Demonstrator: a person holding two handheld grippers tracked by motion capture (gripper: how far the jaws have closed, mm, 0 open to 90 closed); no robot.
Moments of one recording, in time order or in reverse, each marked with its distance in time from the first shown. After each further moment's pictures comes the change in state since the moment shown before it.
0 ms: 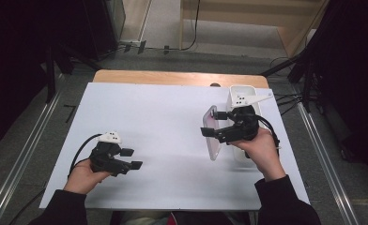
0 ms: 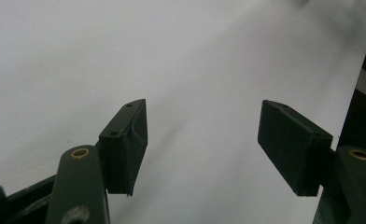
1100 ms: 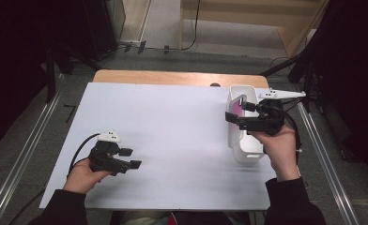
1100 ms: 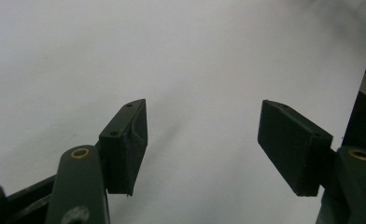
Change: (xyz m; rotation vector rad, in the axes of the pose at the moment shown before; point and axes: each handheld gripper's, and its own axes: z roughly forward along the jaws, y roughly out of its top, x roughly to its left) left arm 0.004 -0.001 0.000 0.004 0.004 -0.020; right arm -0.025 -0.006 -0.049 -0.099 -0.259 0.132
